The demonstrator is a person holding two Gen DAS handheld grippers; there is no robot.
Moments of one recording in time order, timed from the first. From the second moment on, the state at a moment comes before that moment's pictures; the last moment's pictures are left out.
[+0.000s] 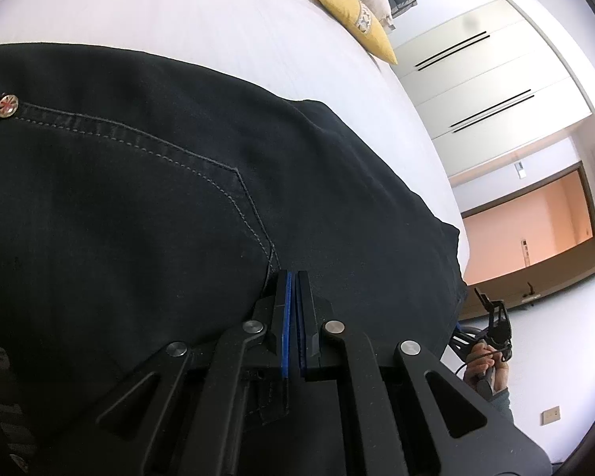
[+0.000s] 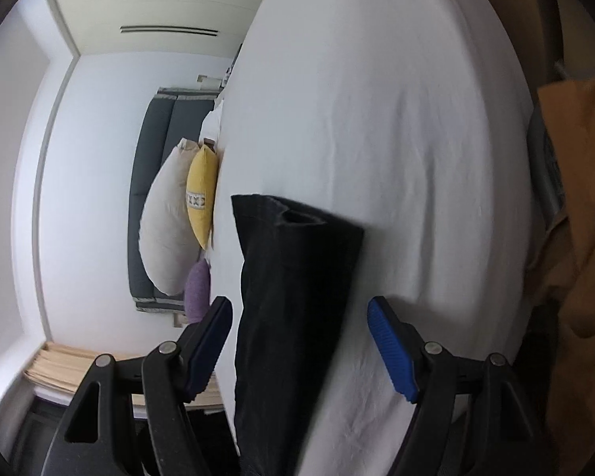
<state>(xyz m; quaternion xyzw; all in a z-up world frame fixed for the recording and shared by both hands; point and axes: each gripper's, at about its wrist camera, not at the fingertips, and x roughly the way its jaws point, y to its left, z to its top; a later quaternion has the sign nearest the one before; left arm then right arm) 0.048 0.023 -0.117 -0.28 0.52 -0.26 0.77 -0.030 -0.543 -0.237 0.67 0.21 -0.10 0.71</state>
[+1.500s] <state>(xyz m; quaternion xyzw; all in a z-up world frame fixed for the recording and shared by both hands) 0.058 0.011 -0.109 -0.25 0.54 -0.23 0.77 0.047 -0.270 -0.123 -0.09 0.38 0.01 0.92</state>
